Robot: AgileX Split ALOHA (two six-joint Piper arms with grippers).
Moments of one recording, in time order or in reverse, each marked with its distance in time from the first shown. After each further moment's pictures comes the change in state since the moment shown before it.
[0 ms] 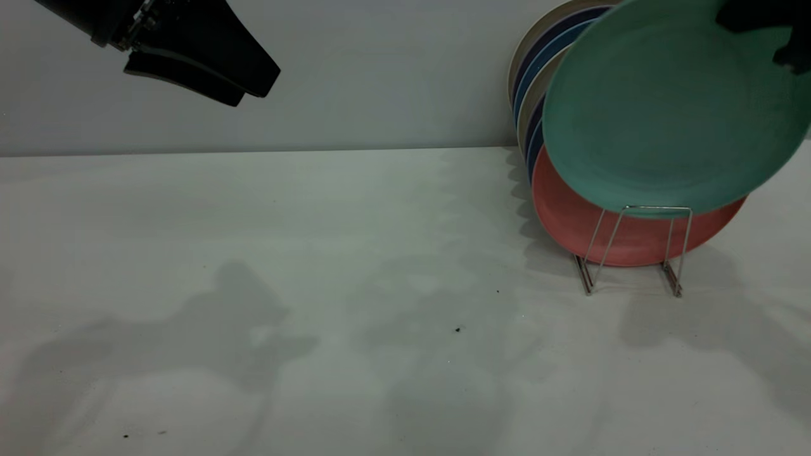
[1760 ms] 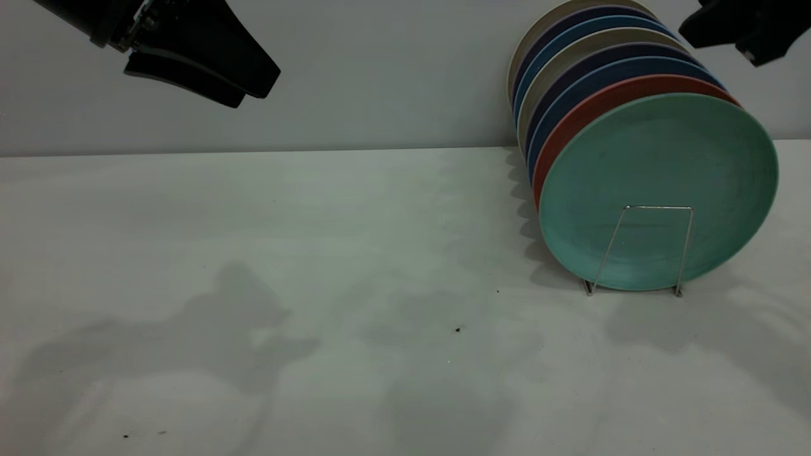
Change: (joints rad) left arm 0.000 0.000 0.000 0.000 0.013 -0.002; right arm 0.000 -0.006 0.000 0.249 0.103 0.000
